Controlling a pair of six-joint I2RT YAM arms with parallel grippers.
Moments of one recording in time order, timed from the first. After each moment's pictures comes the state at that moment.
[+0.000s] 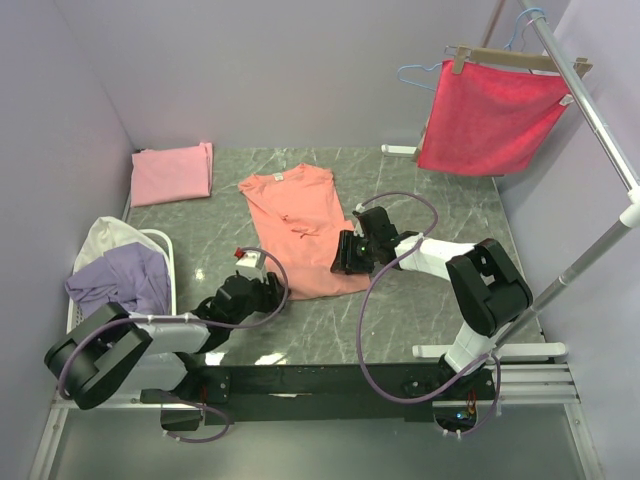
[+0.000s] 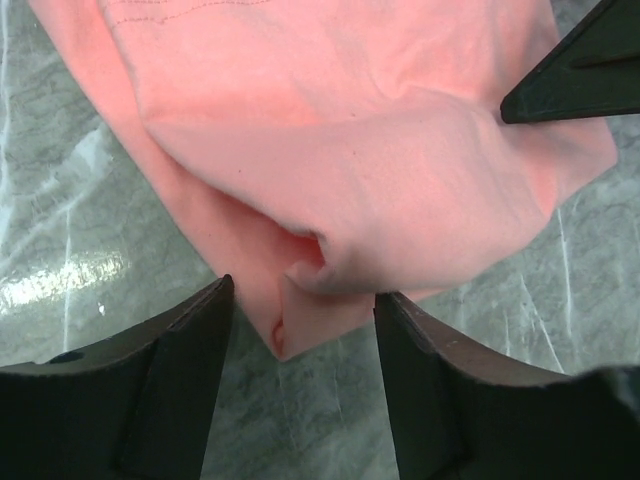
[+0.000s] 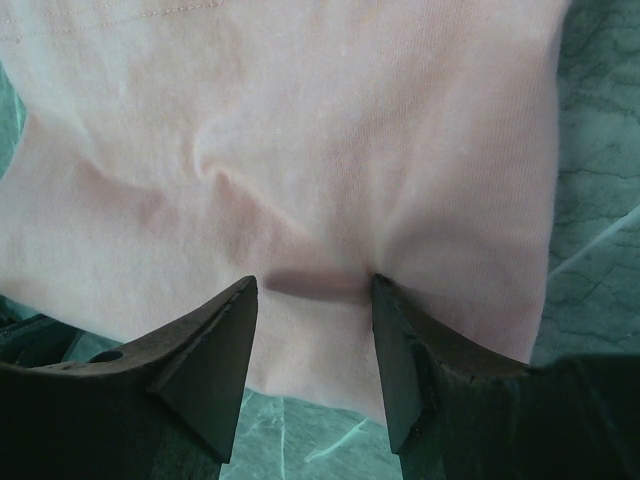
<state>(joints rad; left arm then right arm) -0.73 1.25 0.16 0.65 -0.14 -0.52 0.52 1.71 0.89 -0.12 -0.27 0.57</state>
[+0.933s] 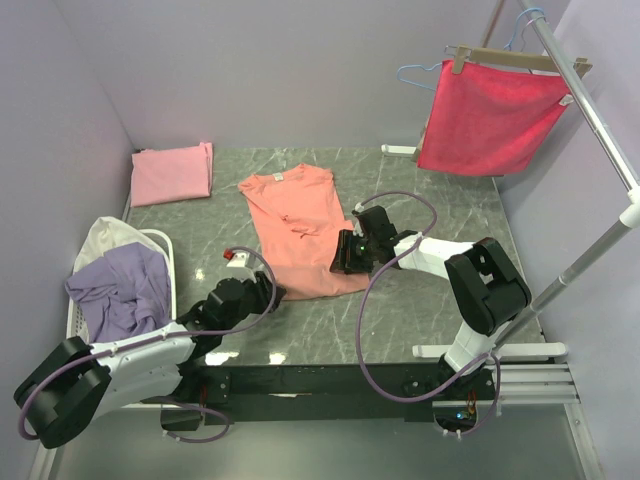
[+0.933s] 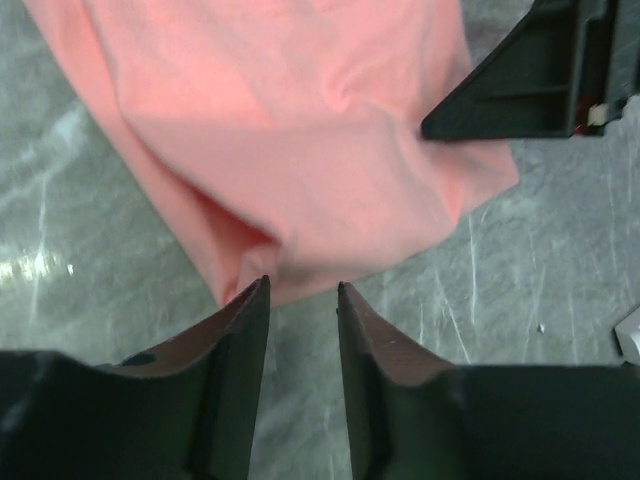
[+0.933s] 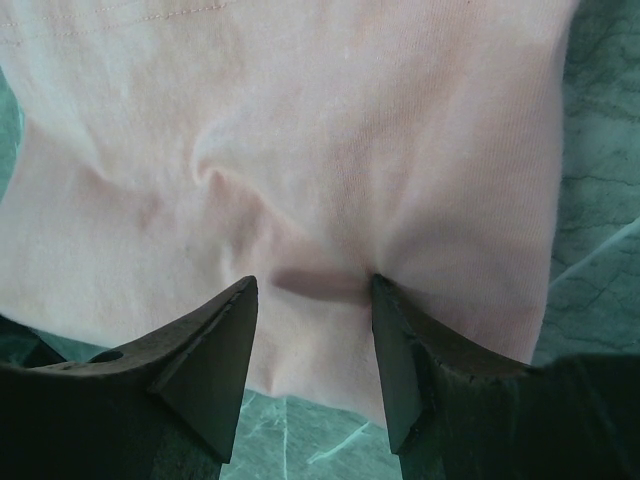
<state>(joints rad) -0.76 0.98 0.18 0.44 -0.16 -0.65 0.52 1.72 0.90 -0.12 -0.28 0.57</state>
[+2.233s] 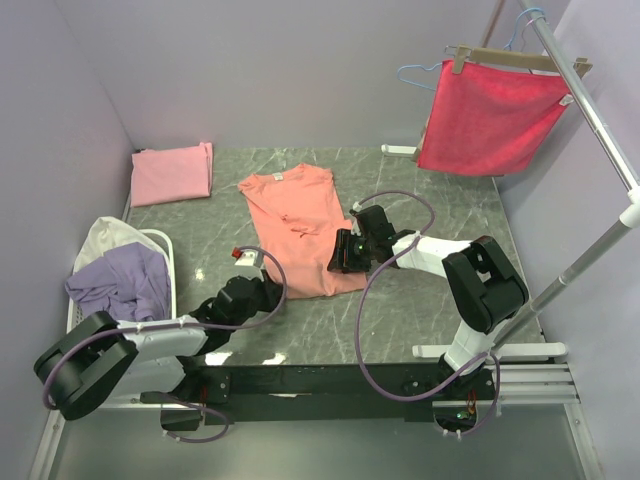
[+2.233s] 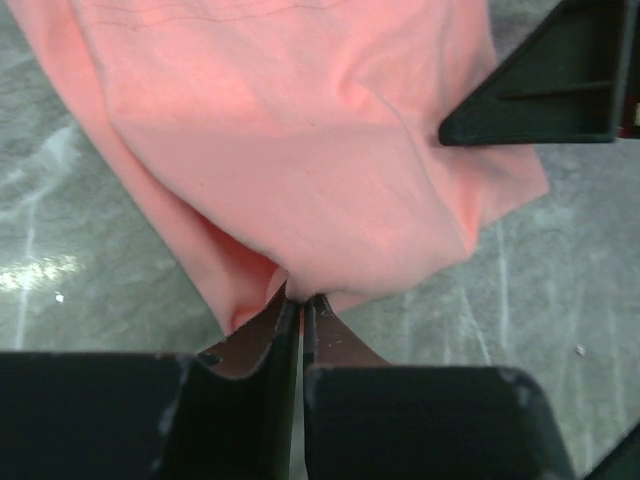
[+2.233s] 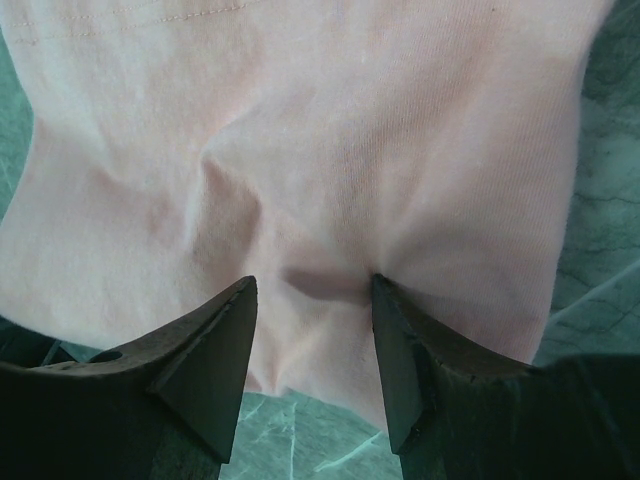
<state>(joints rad) -0.78 1.19 0.19 0.59 -0.21 -0.62 0.53 1.74 0.91 -0.10 -0.29 0.57</state>
